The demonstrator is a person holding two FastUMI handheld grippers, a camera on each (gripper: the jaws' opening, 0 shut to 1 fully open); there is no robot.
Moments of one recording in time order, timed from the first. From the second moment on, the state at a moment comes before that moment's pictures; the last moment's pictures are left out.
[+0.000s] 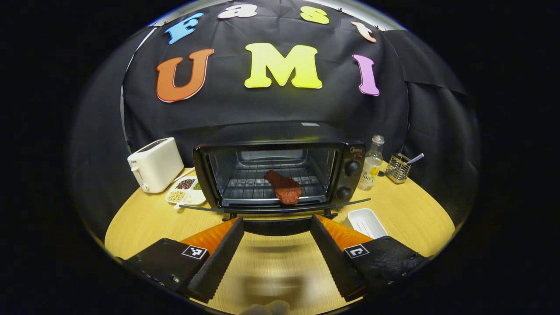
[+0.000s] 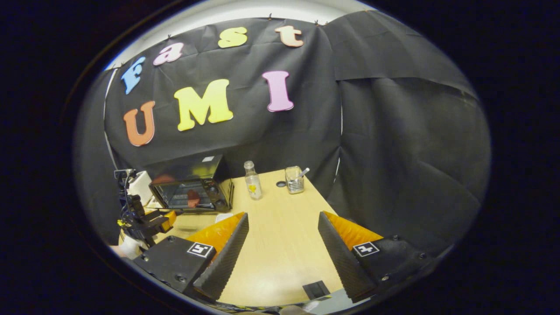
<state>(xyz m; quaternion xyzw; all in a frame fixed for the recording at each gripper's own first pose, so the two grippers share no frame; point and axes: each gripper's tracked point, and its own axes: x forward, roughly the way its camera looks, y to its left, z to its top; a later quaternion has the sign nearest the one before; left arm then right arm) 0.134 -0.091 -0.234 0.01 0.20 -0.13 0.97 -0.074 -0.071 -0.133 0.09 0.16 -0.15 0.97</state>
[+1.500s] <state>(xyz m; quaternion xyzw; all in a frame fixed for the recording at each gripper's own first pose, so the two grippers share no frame) -0.081 -0.073 -0.012 -0.01 0.02 -0.08 1.00 -0.164 -0.095 -0.050 0.06 0.04 -0.03 1.00</state>
